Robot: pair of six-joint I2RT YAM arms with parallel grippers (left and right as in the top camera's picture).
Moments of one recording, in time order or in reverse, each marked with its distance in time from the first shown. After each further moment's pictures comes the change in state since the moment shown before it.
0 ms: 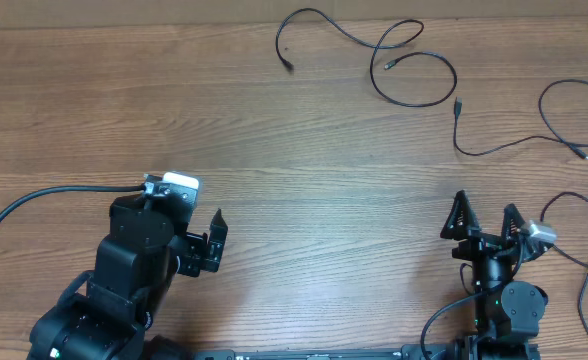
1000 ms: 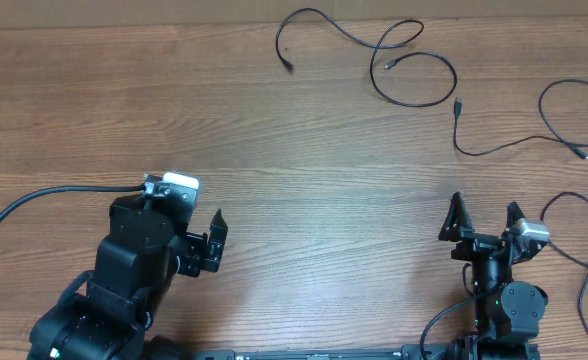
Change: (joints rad) left arm 0.000 0.000 0.000 0.000 0.000 0.000; right arm 0.001 0.000 0.000 0.003 -0.008 -0.156
